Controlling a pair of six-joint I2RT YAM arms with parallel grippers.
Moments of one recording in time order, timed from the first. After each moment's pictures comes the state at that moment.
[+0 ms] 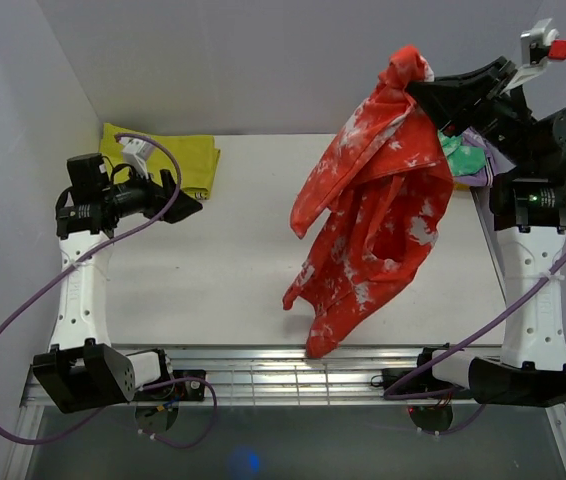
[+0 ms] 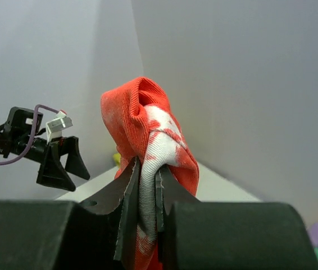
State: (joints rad) left arm 0.17 1.22 1.29 -0.66 0.90 0.03; right arm -0.01 1.23 1.69 0.15 -0.85 0.55
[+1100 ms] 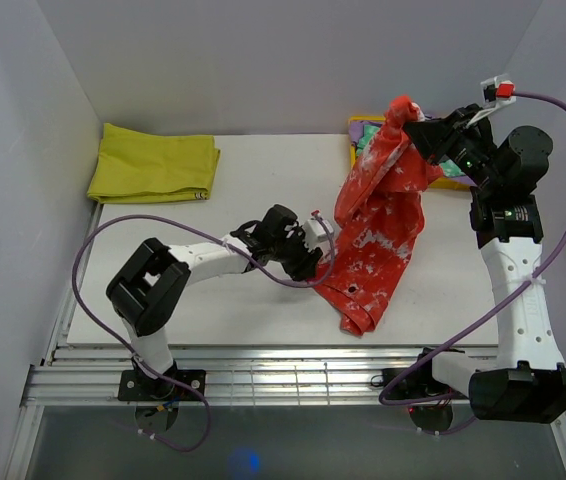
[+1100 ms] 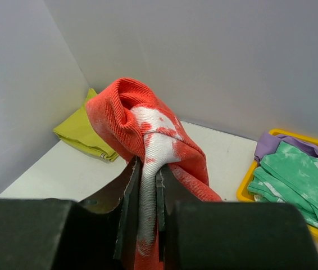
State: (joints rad) left arm -0.76 1.75 1.06 -0.04 0.45 0.20; right arm -0.01 1.14 1.33 -0.01 -0.63 0.33
